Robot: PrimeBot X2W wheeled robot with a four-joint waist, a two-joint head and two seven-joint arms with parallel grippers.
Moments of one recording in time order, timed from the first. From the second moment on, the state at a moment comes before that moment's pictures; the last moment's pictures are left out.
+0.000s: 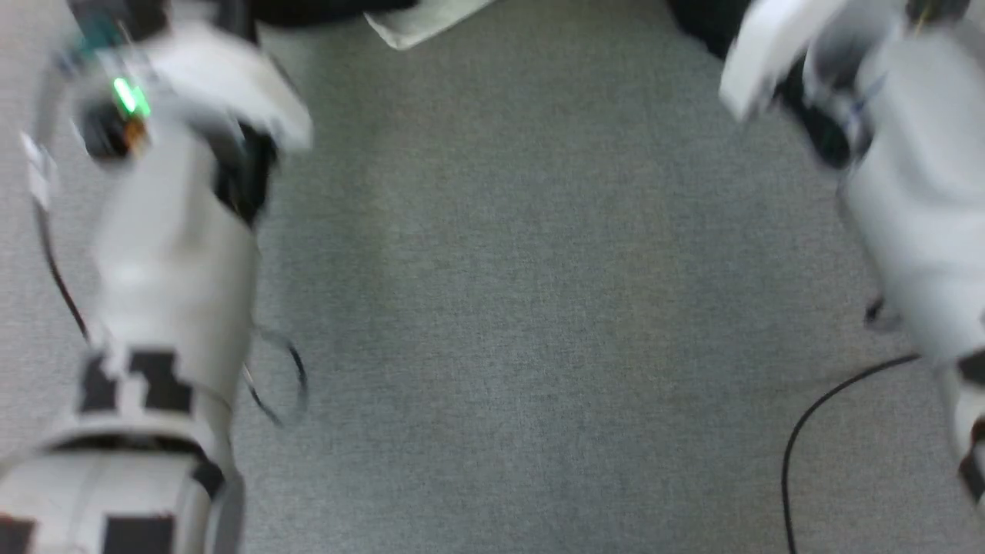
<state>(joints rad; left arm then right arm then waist) -1.15 0.15 -0.06 1.09 -0.38 -0.07 -0.24 -1.21 -0.21 0.53 0.93 0.57 0.14 -0.06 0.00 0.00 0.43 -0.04</state>
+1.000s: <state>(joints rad) 0.33 0.07 -0.05 -0.09 -0.40 0.12 0.14 0.25 -0.12 0.05 -0.11 0.30 0.14 0.25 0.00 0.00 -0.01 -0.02</state>
